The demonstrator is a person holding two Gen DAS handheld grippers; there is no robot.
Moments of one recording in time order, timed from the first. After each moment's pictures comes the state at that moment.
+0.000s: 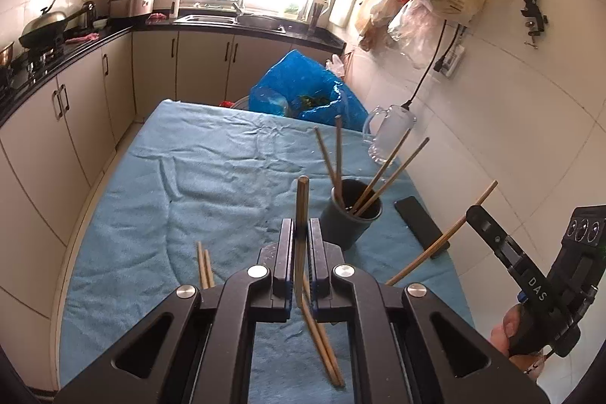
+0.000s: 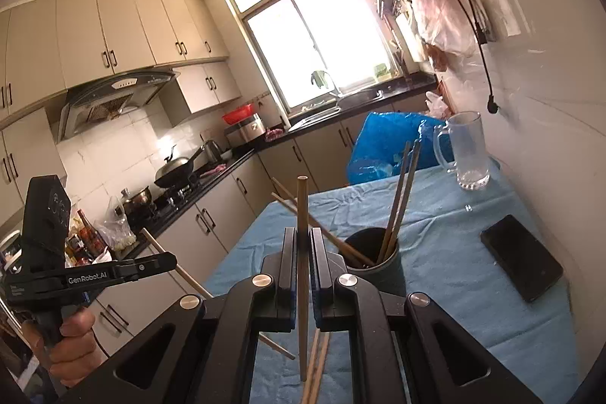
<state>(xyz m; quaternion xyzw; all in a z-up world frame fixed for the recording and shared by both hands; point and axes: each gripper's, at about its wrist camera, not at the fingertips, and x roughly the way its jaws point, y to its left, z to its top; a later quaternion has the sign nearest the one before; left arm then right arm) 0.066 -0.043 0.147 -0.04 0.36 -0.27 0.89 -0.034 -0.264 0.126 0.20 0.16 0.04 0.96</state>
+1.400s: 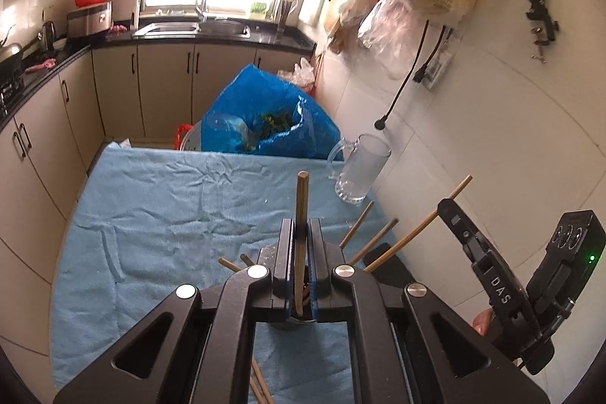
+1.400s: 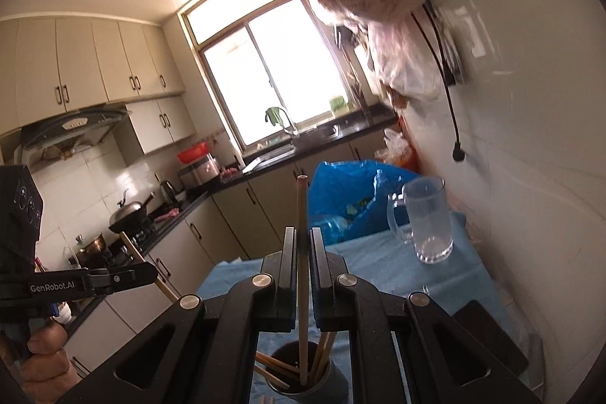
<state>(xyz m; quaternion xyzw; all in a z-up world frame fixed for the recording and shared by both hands) 0.165 -0.162 0.195 -0.02 0.37 -0.31 0.88 0.054 -0.348 0.167 0.21 0.13 -0.05 0.97</state>
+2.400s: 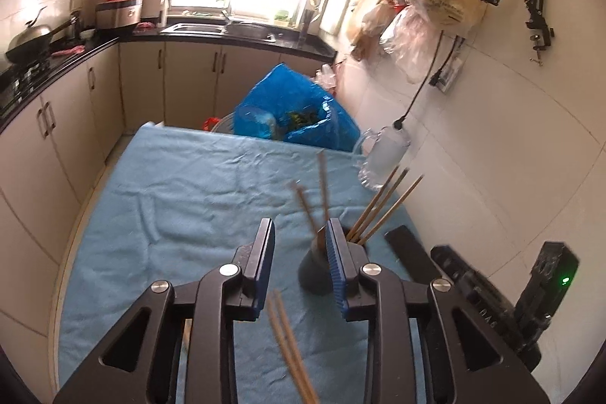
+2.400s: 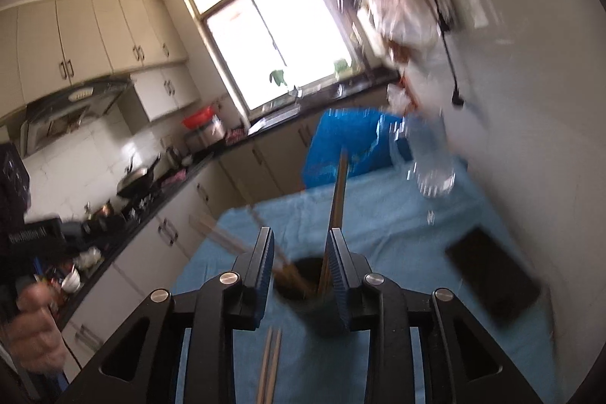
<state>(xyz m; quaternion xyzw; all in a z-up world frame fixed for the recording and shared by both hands) 0.112 -0.074 0.168 -0.04 0.36 -0.27 0.89 0.008 -0.310 0.106 0.22 0.20 -0.02 0.95</state>
